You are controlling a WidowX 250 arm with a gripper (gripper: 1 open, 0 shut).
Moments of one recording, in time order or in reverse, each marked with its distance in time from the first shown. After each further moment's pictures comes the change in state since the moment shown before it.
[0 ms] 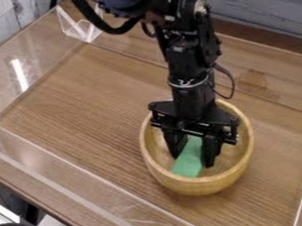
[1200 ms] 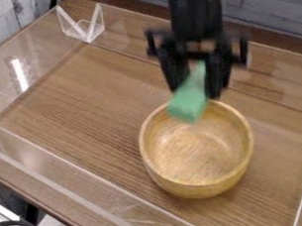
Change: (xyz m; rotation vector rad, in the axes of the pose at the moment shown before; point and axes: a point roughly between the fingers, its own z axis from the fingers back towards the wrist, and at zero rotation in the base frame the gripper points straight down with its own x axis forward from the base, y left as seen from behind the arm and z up) arm 0.002 0.001 0.113 -0.033 -0.056 0.014
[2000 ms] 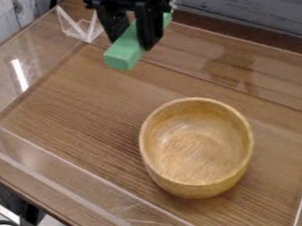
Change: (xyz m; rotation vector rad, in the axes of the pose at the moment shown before) arm 0.010 0.069 0.020 0.023 -0.057 -0.012
